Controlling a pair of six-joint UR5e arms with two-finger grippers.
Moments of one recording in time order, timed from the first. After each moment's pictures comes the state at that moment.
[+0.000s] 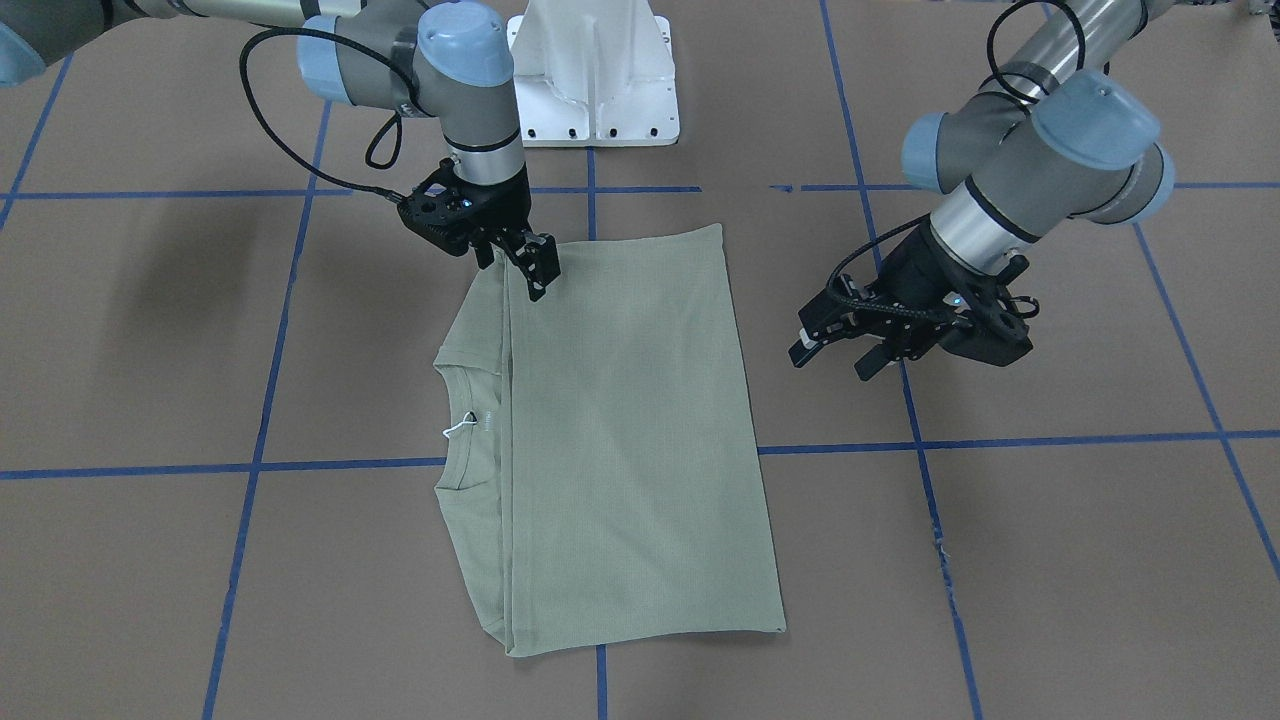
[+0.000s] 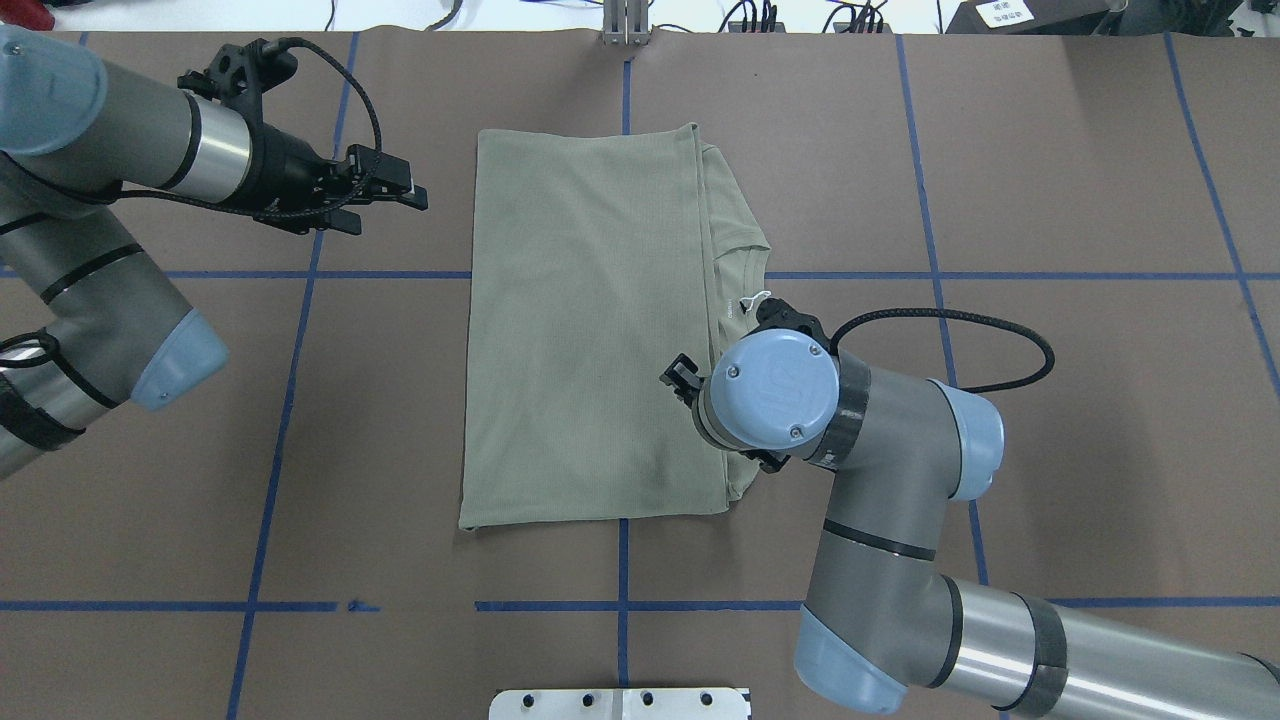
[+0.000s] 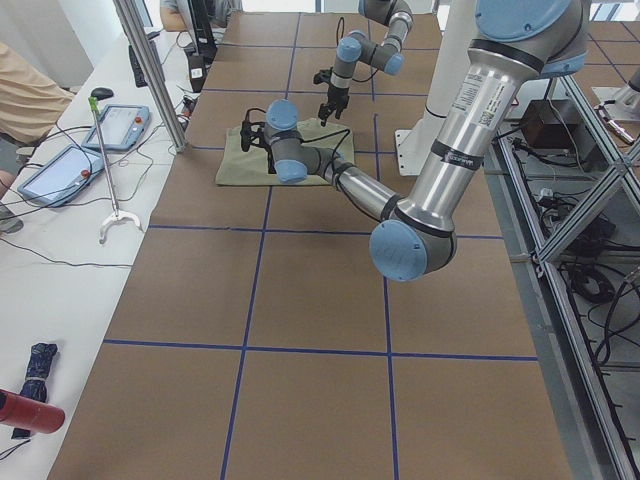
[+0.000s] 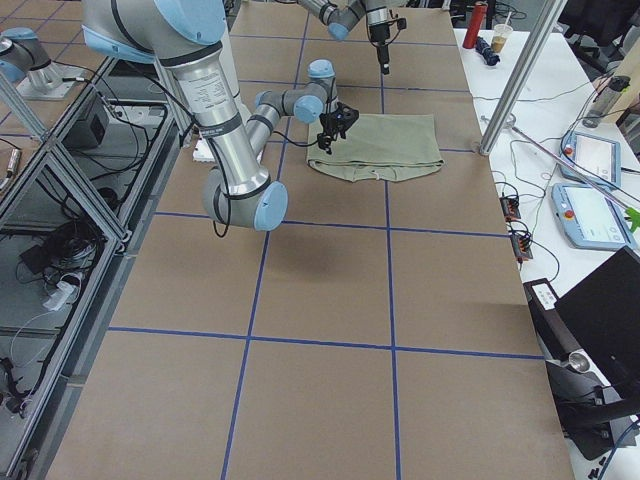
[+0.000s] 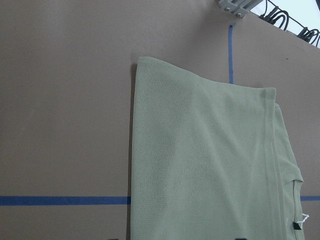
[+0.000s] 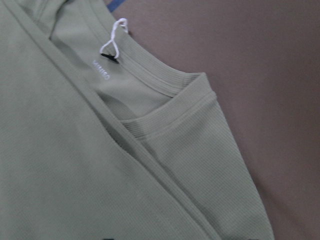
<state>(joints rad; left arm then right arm) -0.89 -1.98 -1.64 -2.36 -2.17 -1.32 0.38 -1.03 1.80 -1.55 1.63 2.07</state>
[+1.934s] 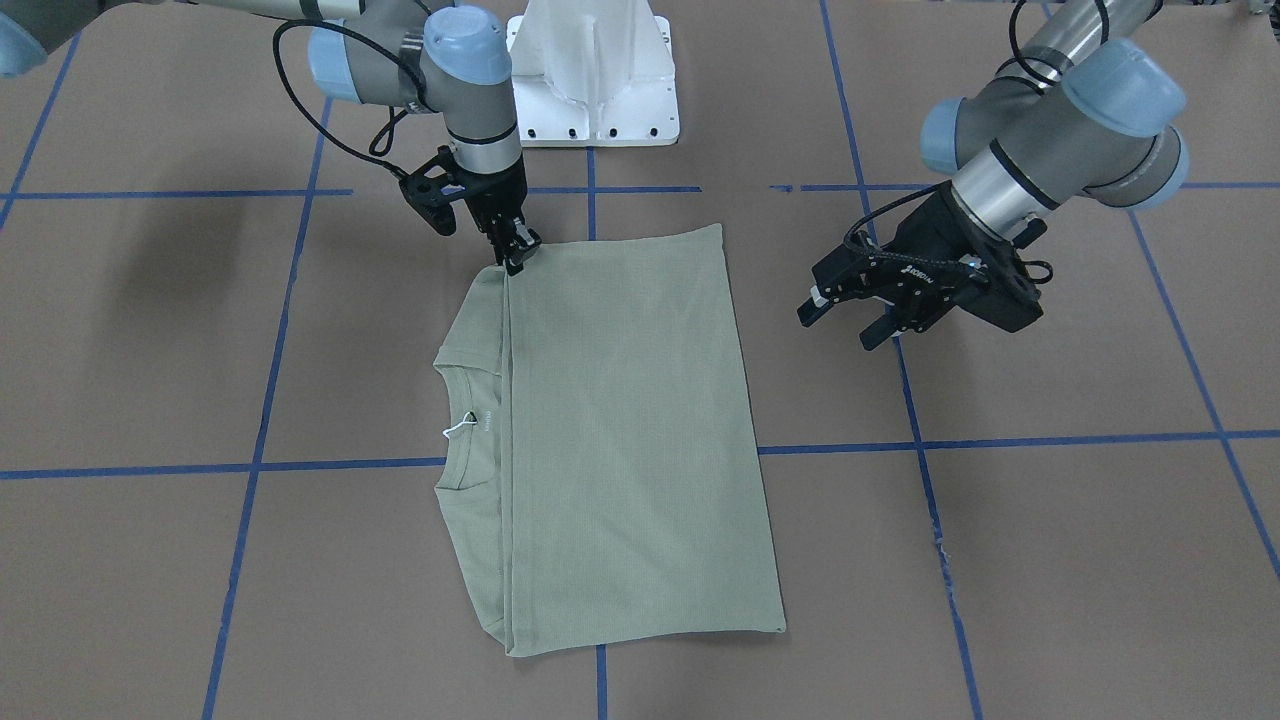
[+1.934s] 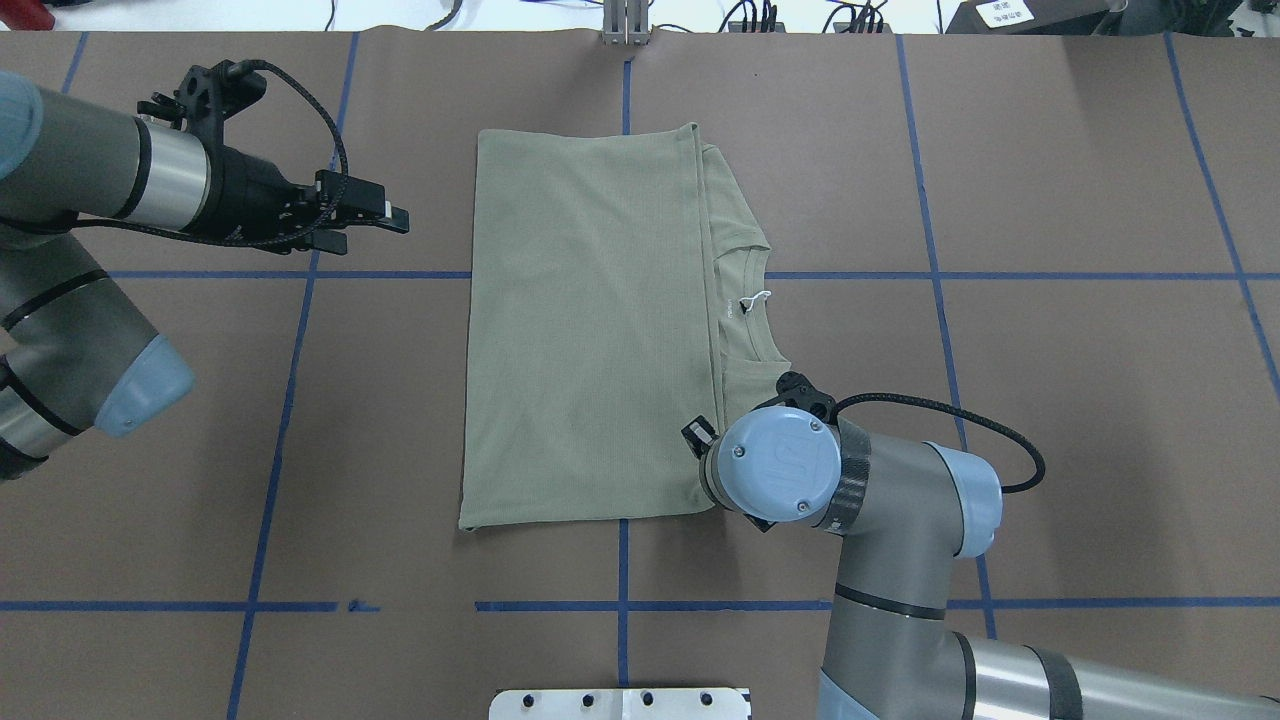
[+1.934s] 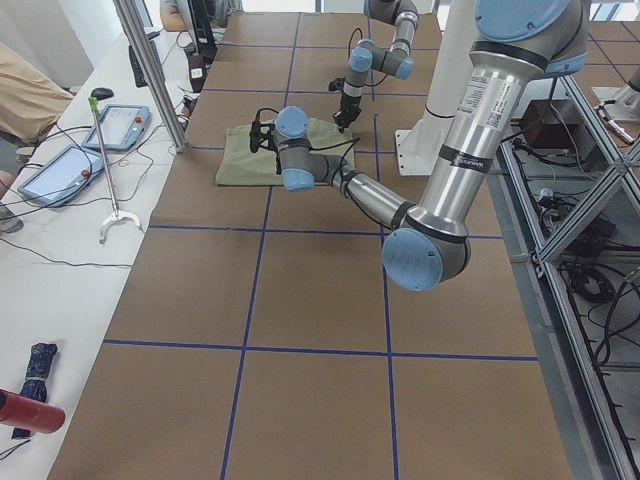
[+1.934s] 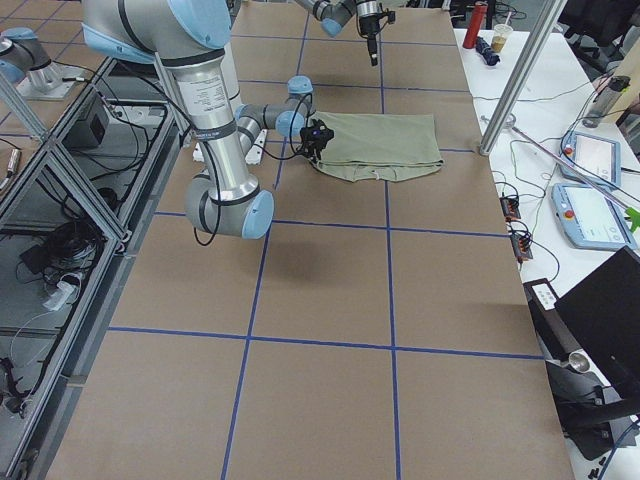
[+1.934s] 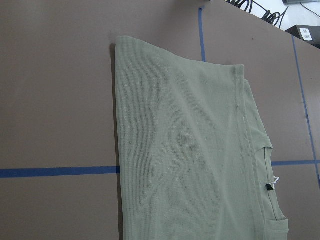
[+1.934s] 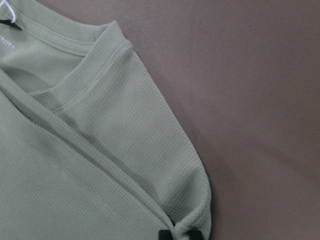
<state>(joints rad) -0.89 -1.92 -1.67 -2.46 -2.19 -1.33 0.31 -1.07 1.80 -1.50 1.62 2.26</state>
